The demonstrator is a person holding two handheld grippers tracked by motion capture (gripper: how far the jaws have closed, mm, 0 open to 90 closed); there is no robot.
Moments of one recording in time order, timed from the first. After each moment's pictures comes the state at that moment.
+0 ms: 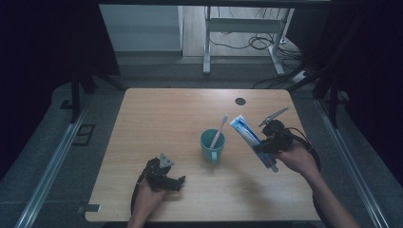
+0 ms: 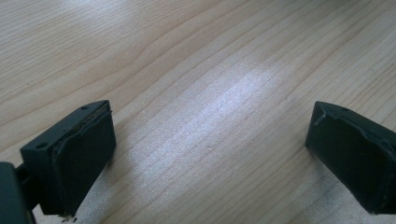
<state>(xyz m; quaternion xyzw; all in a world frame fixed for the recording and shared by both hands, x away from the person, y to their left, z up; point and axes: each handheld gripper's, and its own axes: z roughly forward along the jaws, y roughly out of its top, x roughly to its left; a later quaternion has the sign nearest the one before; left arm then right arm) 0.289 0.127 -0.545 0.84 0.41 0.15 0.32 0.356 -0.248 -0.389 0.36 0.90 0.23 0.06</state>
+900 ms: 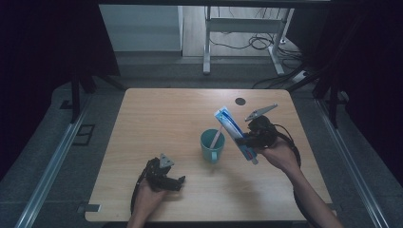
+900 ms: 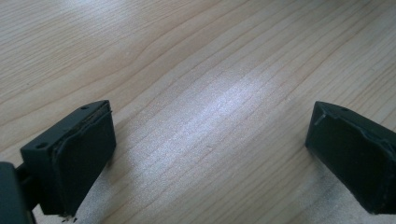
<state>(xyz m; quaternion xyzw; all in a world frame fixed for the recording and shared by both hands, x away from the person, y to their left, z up) 0.289 0.127 -0.545 0.84 0.41 0.15 0.32 0.363 -0.208 -0.386 0.33 0.89 0.32 0.08</state>
